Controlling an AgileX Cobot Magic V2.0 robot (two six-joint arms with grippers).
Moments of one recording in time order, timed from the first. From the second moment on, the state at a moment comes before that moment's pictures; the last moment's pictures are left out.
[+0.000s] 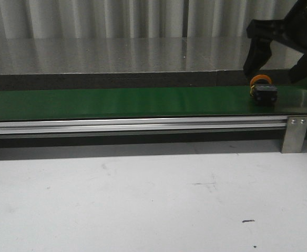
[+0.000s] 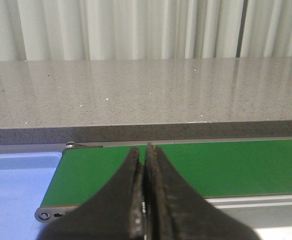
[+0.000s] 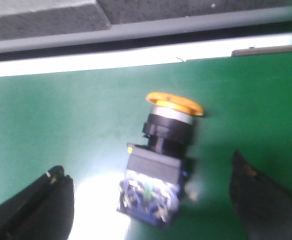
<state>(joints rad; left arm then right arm) 0.04 0.15 -0.31 -0.24 0.28 0.25 0.07 1.75 -1.27 0.36 0.46 -0.12</state>
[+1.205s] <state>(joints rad) 0.04 0.15 -0.31 -0.24 0.28 0.25 -0.30 1.79 -1.33 0.21 0.49 -0.11</state>
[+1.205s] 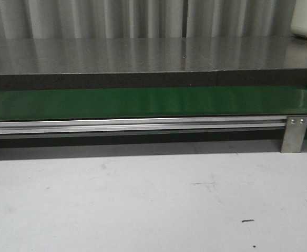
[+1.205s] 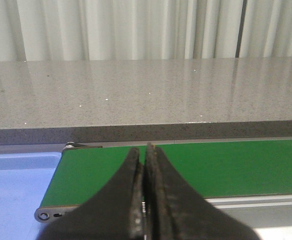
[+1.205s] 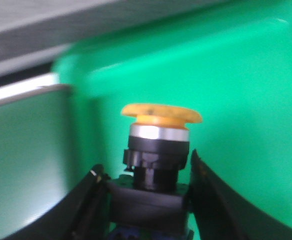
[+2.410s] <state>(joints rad) 0.04 0.15 -0.31 -0.24 0.28 0.25 -0.11 1.56 -1.33 0.14 0.60 -0.11</state>
